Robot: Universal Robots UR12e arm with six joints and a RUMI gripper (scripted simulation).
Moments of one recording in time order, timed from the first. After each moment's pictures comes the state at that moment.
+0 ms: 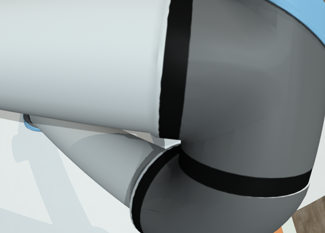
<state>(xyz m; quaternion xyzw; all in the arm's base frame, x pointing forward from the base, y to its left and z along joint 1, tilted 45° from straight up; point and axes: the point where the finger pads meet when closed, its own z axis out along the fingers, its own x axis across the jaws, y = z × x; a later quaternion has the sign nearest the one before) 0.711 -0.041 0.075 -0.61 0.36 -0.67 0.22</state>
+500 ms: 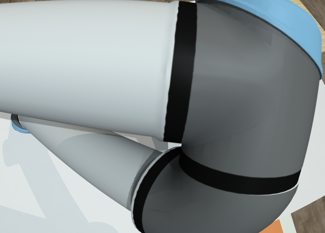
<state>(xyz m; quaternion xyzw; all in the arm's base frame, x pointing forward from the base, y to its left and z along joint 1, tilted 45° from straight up) 0.678 -0.033 0.075 -0.61 0.37 -0.67 0.22</state>
